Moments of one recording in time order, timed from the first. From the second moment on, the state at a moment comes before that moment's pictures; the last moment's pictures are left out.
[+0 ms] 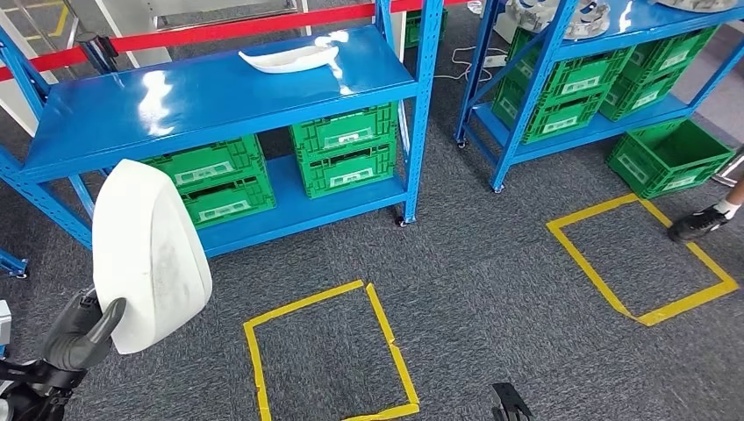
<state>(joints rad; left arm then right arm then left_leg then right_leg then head) -0.24 0.28 0.04 -1.17 0.42 -0.79 -0.53 -0.05 0.08 -0.63 -0.17 0.59 0.12 0.02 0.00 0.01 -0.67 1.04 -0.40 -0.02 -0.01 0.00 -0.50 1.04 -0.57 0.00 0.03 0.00</state>
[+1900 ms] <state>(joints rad) -0.25 0.22 0.09 -1.15 0.39 -0.79 -0.57 -0.05 0.09 -0.67 -0.17 0.59 0.13 0.02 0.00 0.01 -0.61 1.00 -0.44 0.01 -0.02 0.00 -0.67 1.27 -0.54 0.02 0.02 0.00</state>
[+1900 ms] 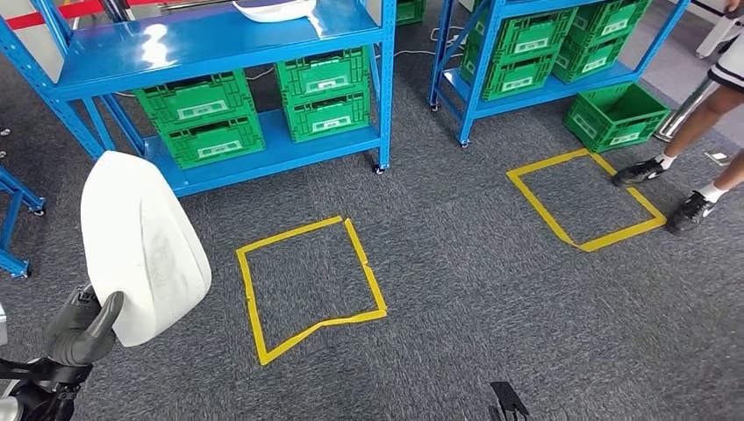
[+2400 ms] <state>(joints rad) -0.19 0.23 0.18 -1.23 0.41 -0.78 -0.56 -0.05 0.09 -0.67 -0.17 0.61 0.16 0.02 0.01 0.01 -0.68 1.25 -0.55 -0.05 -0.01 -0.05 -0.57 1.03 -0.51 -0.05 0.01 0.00</state>
